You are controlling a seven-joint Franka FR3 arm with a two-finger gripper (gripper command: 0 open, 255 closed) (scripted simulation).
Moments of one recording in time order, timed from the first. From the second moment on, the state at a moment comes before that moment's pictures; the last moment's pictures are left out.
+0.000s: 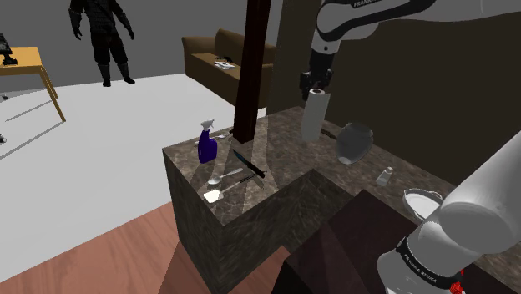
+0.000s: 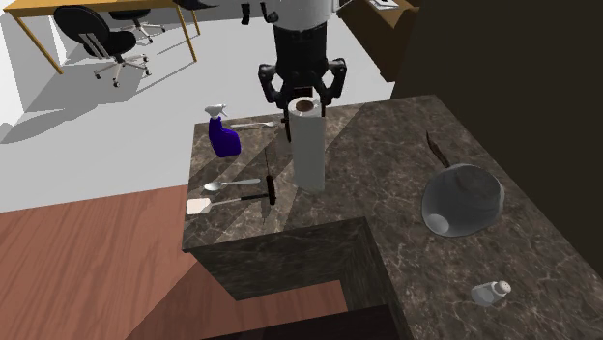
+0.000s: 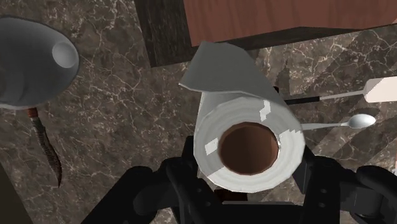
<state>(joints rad) -0.13 -0.05 -0.03 -1.98 -0.06 1.96 -0.04</state>
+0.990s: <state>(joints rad) -0.29 -0.19 -0.23 -2.13 -0.09 1.99 -0.38</state>
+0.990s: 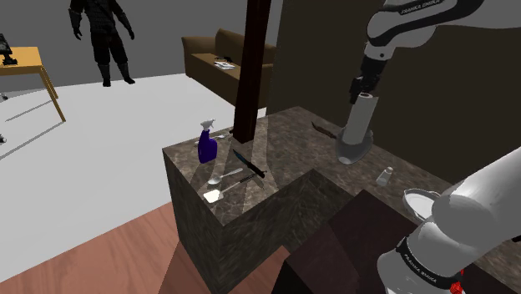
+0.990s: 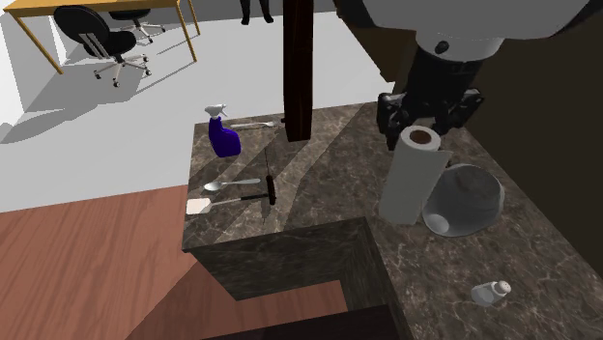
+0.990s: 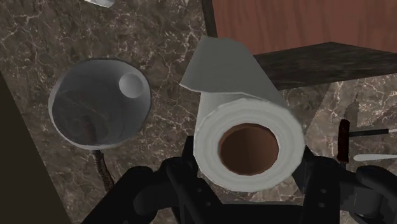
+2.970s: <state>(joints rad) -0.49 0.01 -0.53 -2.05 0.00 2.12 -0.91</state>
